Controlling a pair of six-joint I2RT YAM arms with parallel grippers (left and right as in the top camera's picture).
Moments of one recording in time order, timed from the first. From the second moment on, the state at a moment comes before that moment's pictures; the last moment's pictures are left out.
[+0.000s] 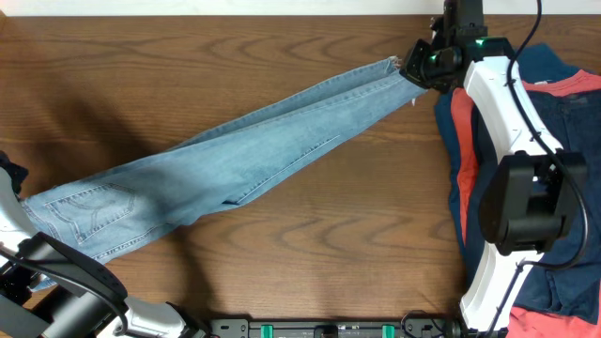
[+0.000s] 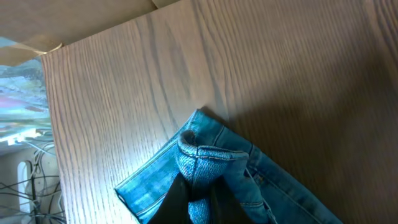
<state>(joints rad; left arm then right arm) 0.79 1.73 1.46 -0.90 -0.41 -0.40 0.07 2.09 1.80 -0.77 -0.29 0.54</state>
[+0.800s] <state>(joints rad) 0.79 1.53 1.46 -1.13 -0.47 -0.39 0.05 1.98 1.81 -0.93 -0.25 0.49</state>
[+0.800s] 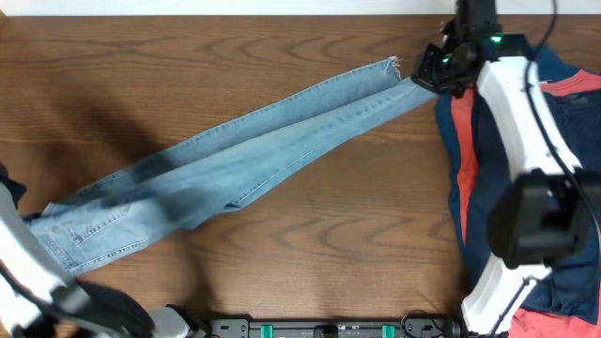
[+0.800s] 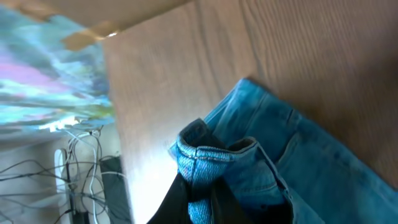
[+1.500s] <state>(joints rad) 0.80 1.46 1.38 -1.29 -0.52 -0.44 0.04 1.84 1.85 -1.01 -0.15 0.48</state>
